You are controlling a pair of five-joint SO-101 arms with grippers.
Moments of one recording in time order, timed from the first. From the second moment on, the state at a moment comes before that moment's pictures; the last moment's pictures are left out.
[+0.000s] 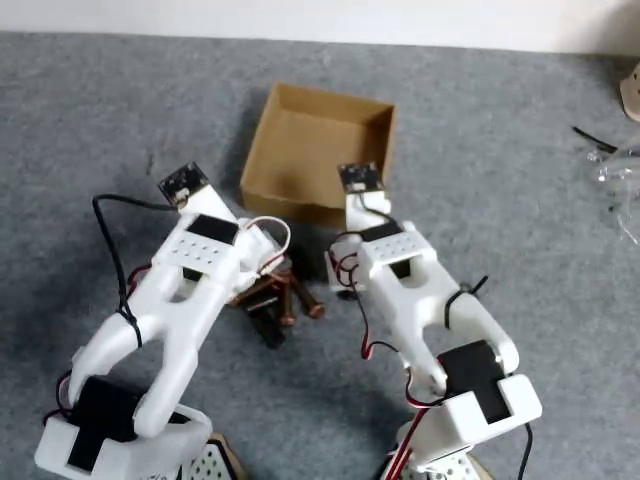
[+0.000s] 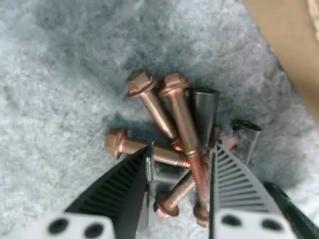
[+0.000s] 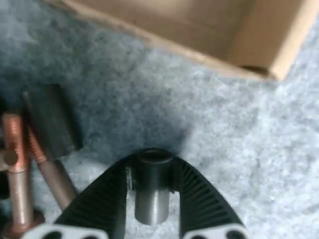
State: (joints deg) left arm 11.1 -11.9 39.3 55.8 62.0; right arm -26.0 2.2 34.7 45.3 -7.2
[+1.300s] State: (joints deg) left arm 10.0 5.4 31.9 53.0 57.5; right arm -26.0 2.2 34.7 45.3 -7.2
